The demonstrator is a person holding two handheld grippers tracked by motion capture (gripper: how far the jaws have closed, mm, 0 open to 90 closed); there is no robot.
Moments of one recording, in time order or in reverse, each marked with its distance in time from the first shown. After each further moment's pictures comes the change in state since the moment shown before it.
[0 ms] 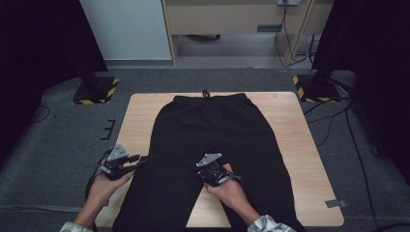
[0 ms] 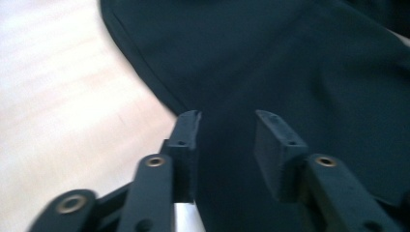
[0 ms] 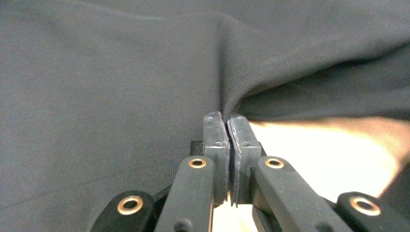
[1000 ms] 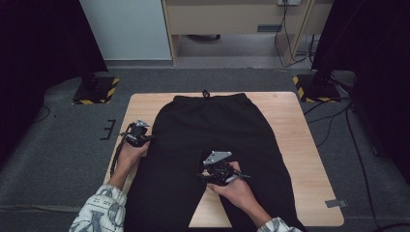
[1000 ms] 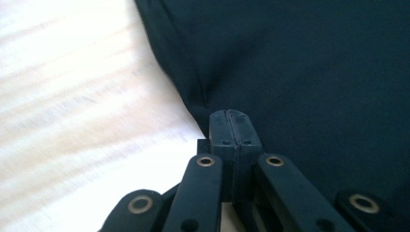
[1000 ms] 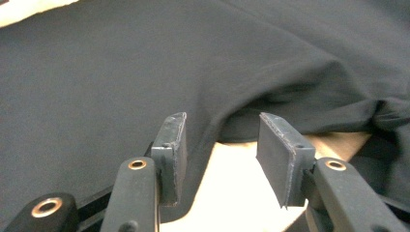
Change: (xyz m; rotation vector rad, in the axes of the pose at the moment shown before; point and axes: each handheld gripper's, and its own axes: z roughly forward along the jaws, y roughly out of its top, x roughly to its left) left arm 0.055 0.039 0.107 0.186 0.085 -0.094; right arm -0.007 0.004 -0.028 -0.090 -0.004 0.007
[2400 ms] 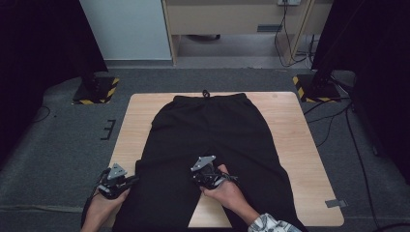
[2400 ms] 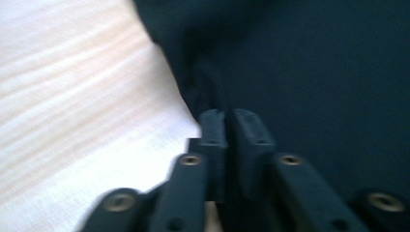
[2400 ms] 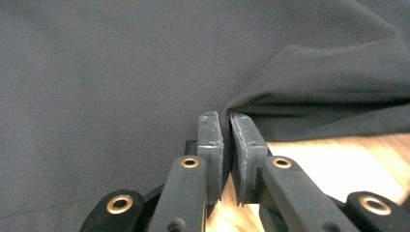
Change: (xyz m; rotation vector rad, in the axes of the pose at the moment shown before) left arm -0.065 -0.140 -0.116 -0.028 -0.069 0.040; right arm 0.019 0.000 0.035 0.112 0.054 -0.092
